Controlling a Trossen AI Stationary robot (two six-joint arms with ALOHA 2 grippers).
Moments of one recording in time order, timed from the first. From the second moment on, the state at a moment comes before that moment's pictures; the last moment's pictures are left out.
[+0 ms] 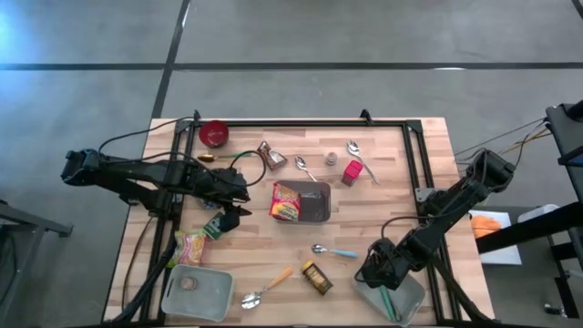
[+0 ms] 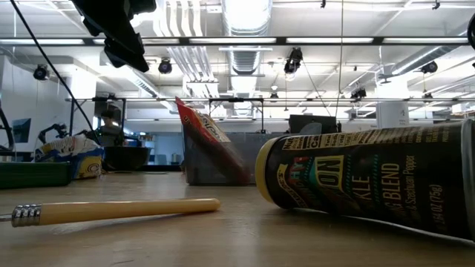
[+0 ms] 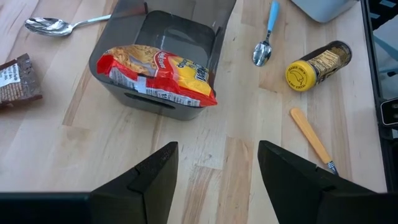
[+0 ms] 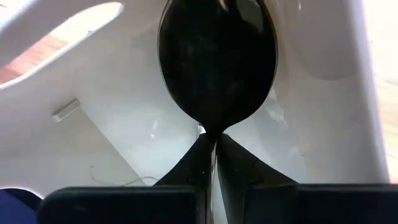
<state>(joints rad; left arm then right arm) -0.09 1.12 0.91 -0.67 0.00 -0.32 0.79 1.49 0.79 -0.54 -0.11 2.06</state>
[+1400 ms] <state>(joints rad) -0.09 1.12 0.91 -0.67 0.00 -0.31 0.79 1.49 1.14 -0.93 -0.02 1.81</state>
